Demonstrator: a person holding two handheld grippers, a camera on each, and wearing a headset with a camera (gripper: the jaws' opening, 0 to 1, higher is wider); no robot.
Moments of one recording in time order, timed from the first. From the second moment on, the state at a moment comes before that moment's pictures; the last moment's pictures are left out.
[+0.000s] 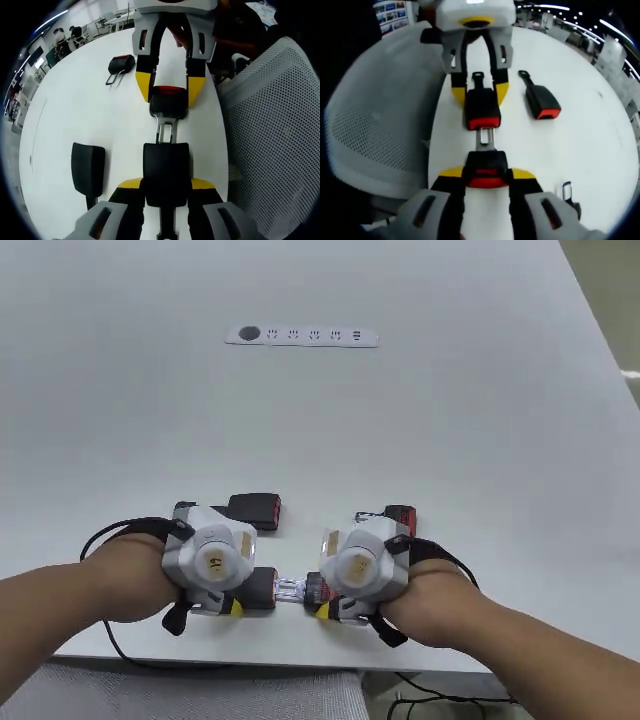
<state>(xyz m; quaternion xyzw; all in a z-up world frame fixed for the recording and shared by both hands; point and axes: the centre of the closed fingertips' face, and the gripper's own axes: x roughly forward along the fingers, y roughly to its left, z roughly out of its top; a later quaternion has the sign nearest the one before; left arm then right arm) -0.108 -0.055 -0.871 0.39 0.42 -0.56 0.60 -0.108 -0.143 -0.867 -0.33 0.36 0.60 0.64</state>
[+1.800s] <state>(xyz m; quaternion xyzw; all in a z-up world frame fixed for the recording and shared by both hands) -0.108 -0.049 -0.876 0.38 0.40 -0.57 0.60 -0.107 -0.113 -0.866 -0.32 0.34 0.62 0.63</state>
